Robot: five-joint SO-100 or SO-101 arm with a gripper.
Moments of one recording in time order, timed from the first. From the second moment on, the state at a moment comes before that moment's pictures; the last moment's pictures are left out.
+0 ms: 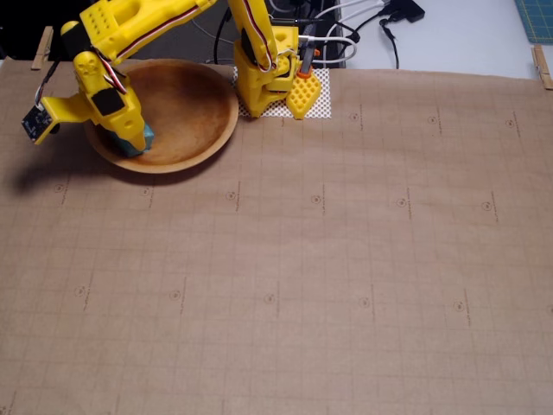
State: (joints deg) arm 60.6 77.3 97.8 79.4 83.7
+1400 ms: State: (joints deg) arm 59.2 83.1 97.8 91.7 83.7
